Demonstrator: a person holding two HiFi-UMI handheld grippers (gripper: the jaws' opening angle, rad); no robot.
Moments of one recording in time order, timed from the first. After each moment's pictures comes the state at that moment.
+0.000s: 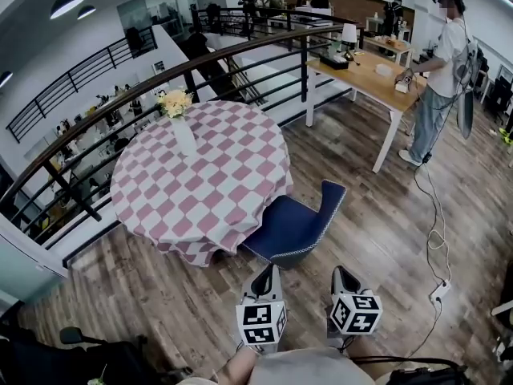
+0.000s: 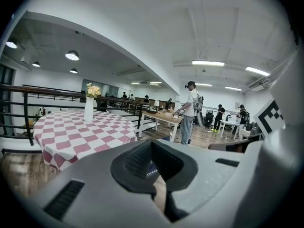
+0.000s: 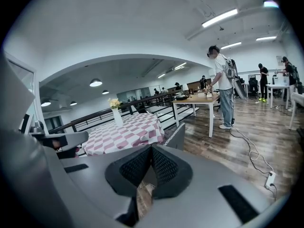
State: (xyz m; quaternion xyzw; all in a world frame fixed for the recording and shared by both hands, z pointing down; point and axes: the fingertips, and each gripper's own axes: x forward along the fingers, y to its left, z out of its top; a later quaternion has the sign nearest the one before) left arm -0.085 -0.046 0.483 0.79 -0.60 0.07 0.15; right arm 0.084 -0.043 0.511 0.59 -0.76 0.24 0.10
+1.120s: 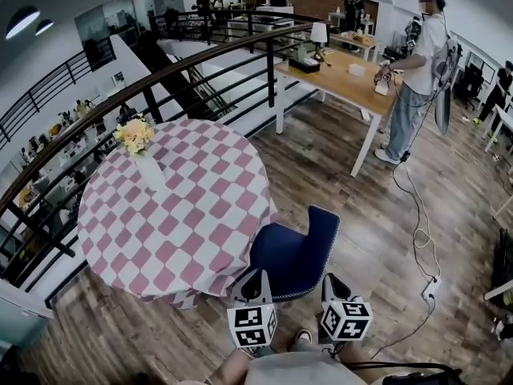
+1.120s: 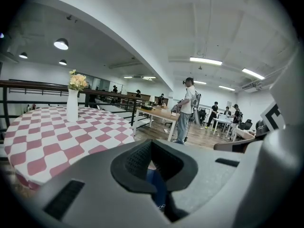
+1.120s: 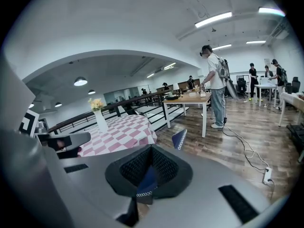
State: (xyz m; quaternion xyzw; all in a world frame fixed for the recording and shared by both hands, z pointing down) left arm -0.113 -0.211 0.505 0.82 -0.54 0.09 0.17; right arm 0.059 -0.174 0.522 0.65 -0.71 0.25 0.10
